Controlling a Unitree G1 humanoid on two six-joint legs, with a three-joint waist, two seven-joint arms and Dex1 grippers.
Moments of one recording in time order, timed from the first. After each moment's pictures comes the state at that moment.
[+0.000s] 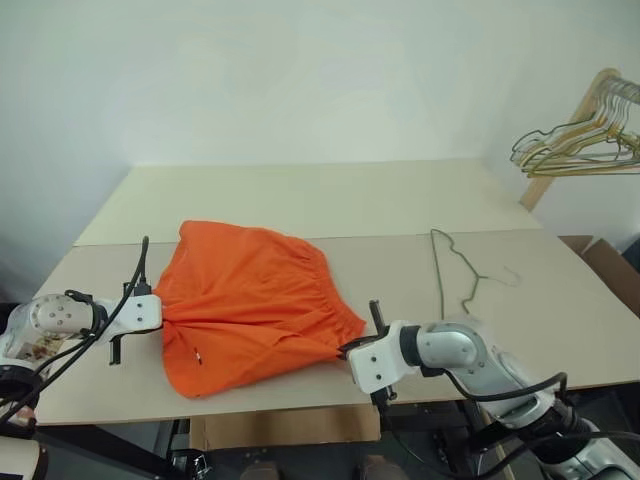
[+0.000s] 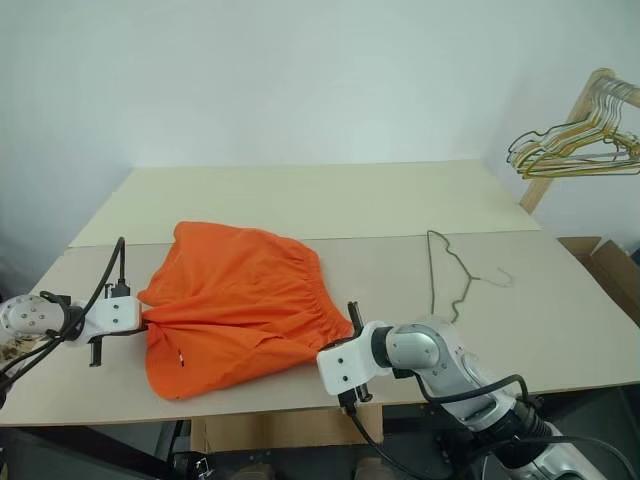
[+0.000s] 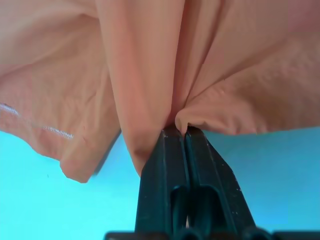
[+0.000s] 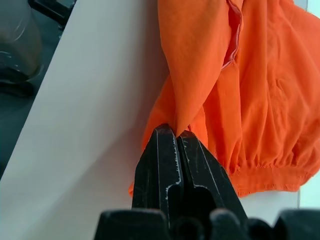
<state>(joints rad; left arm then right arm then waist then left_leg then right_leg) -0.42 1.02 -0.17 0.74 0.15 -0.48 -1.06 -0.31 -0.66 0.50 -0.36 -0.32 0.06 1.02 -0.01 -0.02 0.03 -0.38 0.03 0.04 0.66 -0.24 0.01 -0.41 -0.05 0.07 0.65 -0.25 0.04</state>
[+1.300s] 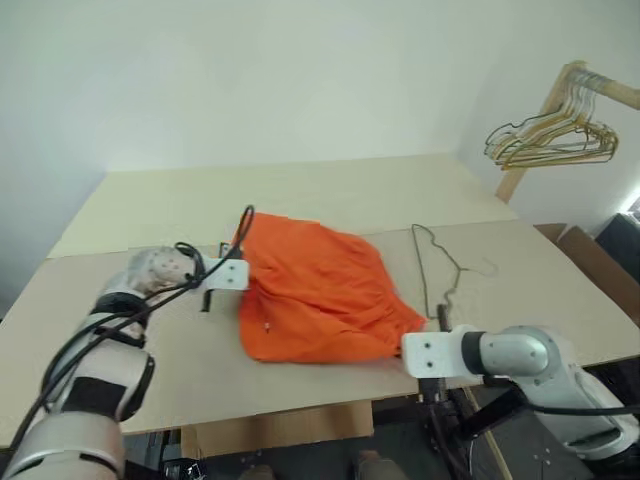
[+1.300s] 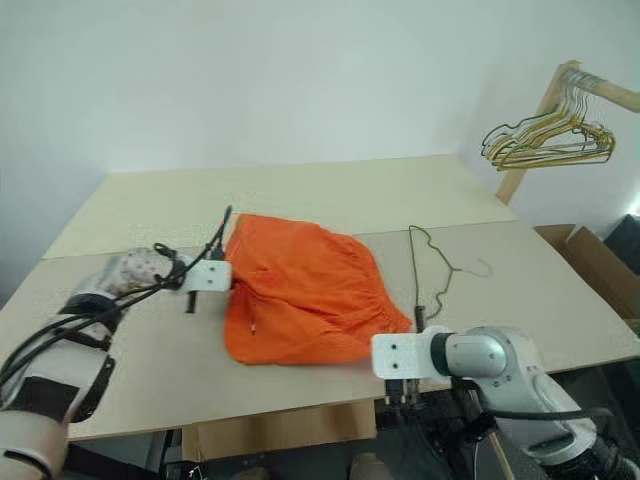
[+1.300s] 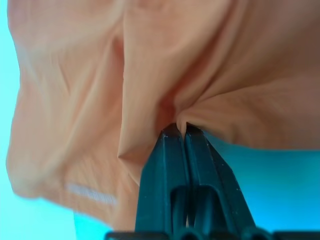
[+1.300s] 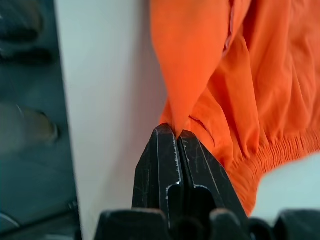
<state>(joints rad) -0.90 0.72 -0.36 1.15 0.38 -0.71 -1.01 -0.15 -0.81 0.34 -0.64 -0.23 0.48 1.07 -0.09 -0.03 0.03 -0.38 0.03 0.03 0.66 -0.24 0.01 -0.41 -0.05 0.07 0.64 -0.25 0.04</state>
